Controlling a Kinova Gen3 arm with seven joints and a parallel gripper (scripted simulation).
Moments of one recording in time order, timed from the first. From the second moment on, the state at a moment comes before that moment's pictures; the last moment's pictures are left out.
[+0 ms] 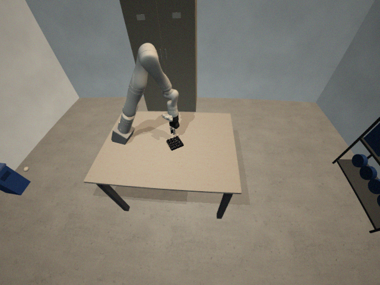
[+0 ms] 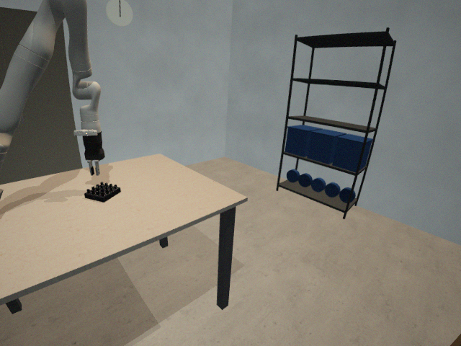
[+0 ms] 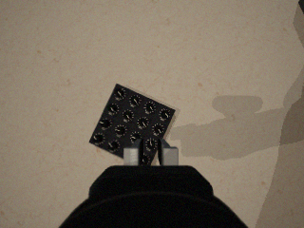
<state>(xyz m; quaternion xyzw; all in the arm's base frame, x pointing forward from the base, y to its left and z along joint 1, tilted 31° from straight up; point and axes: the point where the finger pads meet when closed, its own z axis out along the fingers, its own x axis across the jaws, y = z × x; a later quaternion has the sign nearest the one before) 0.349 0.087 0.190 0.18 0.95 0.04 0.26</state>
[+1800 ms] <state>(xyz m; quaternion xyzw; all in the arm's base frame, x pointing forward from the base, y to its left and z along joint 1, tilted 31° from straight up) 0.349 0.091 0.191 0.24 0.93 0.06 0.26</state>
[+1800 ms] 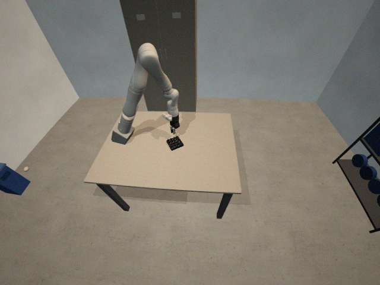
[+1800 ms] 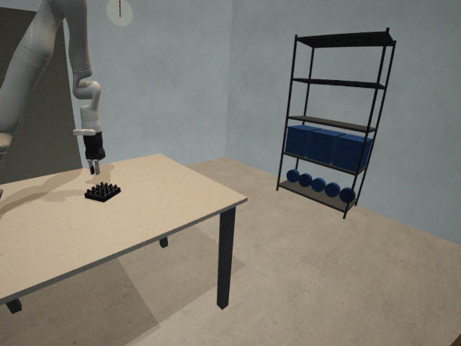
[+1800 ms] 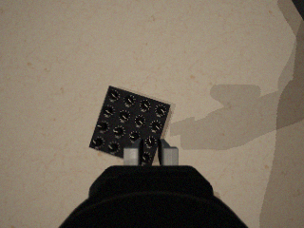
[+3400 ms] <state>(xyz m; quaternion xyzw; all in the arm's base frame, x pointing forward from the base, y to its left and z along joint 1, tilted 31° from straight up) 0.365 0.091 0.171 0.24 0.93 0.06 0.27</state>
